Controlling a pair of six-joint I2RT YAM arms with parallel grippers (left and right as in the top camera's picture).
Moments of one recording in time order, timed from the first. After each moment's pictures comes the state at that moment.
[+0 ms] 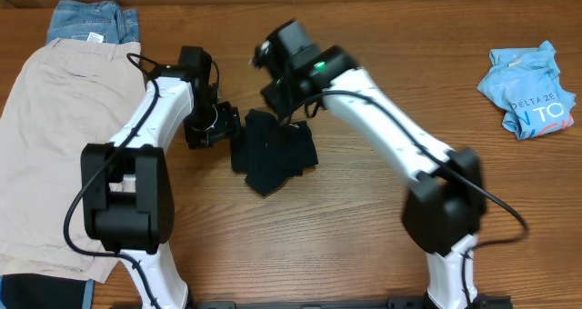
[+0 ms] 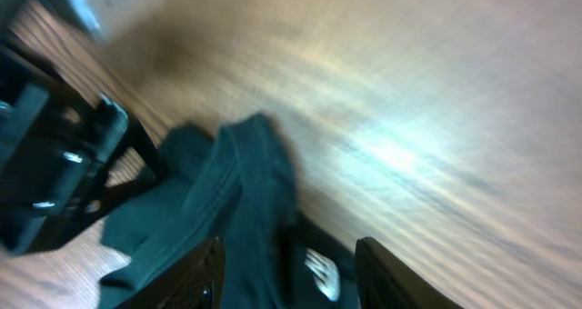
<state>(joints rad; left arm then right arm) -0.09 2.01 1.47 -1.01 0.22 -0.32 0.59 2.09 1.94 -0.93 -0.13 -0.06</state>
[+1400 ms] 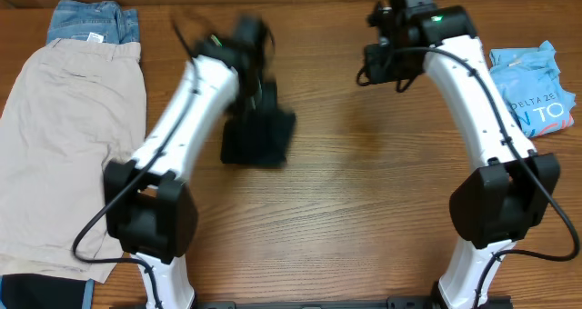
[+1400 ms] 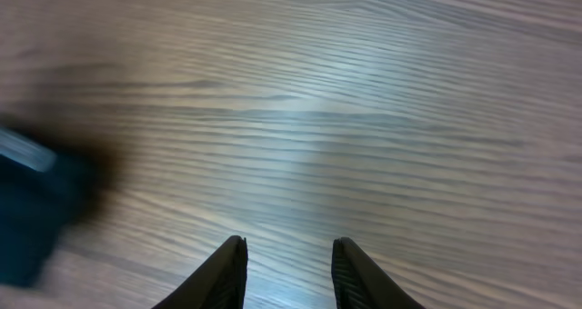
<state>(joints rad) -0.30 2.00 1.98 -1.18 0.12 -0.32 0.18 2.02 1.96 -1.17 -0.13 0.03</state>
